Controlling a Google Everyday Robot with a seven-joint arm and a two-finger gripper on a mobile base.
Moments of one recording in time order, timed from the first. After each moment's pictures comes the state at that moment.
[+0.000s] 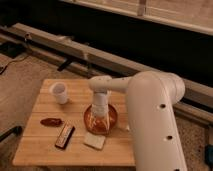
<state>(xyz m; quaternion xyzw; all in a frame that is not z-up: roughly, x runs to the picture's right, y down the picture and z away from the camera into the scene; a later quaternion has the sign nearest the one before) -0.039 0.229 0.811 -0.42 0.42 0.61 0.52</state>
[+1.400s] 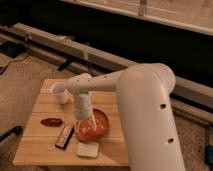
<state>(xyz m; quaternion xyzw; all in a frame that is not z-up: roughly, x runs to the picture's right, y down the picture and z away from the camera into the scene) -0.105 0.217 0.765 -0.39 0.37 0.56 0.63</state>
